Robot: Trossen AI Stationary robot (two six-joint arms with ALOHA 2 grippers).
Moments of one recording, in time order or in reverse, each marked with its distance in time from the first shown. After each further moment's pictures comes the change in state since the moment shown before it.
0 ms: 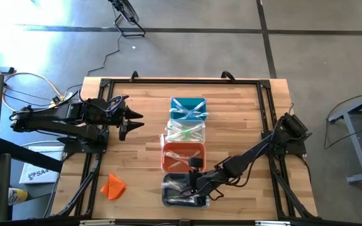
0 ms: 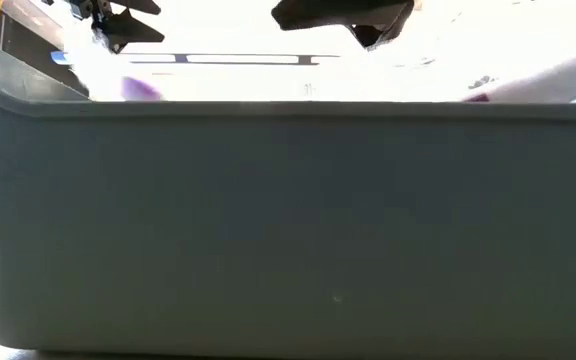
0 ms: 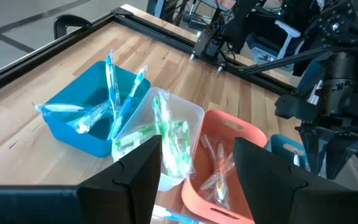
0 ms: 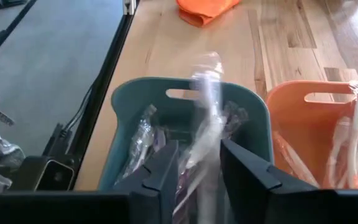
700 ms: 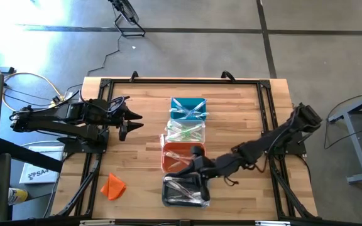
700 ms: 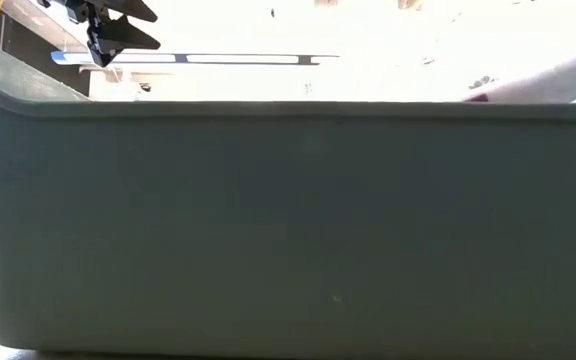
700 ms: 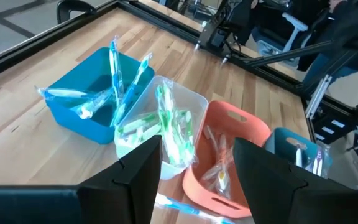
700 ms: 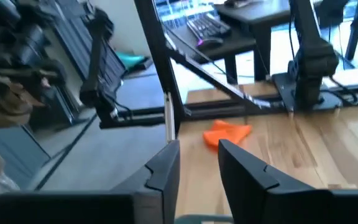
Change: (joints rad) left arm 0.000 0.002 0.000 -0.043 -0.001 -0.032; right arm -0.035 -0.230 0.001 0.239 -0.024 -0.007
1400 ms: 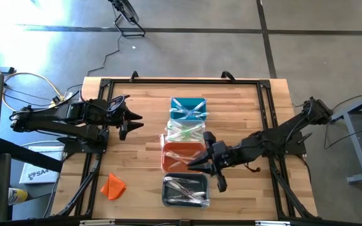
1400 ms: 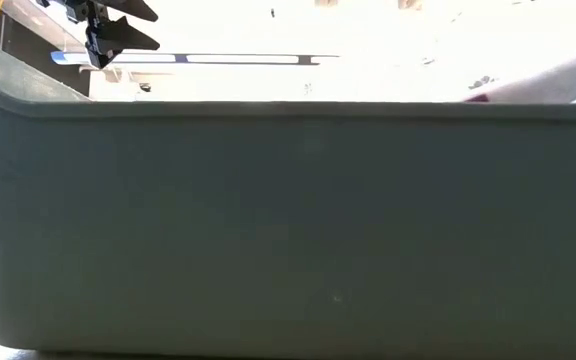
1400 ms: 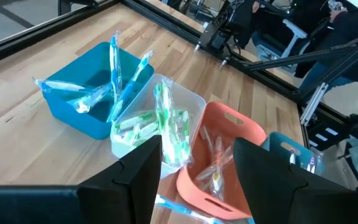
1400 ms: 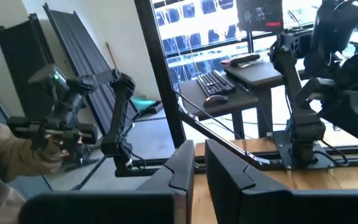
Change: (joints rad) left arm 0.000 0.000 0.000 -0.001 0.000 -0.059; right arm 0.000 -0.185 0.000 0.026 0.003 -0.076
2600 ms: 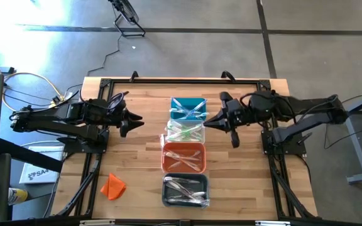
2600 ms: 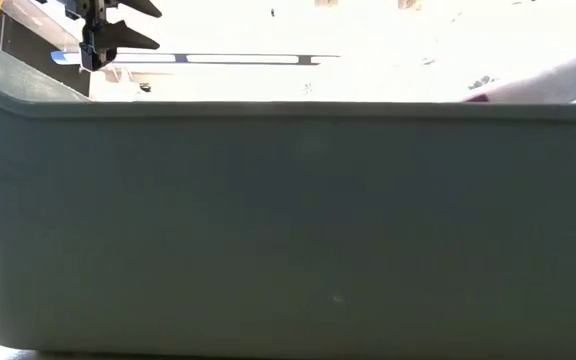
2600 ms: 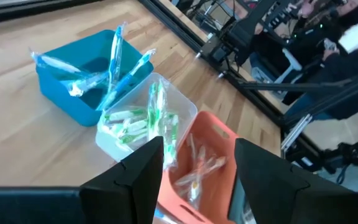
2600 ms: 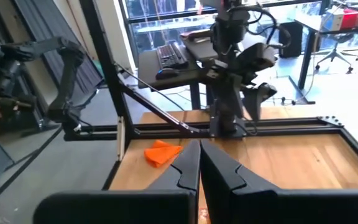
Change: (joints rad) left arm 0.000 0.000 0.000 0.014 -0.006 -0.211; right arm -0.377 -0.271 0.000 -0.447 -0.286 -0.117
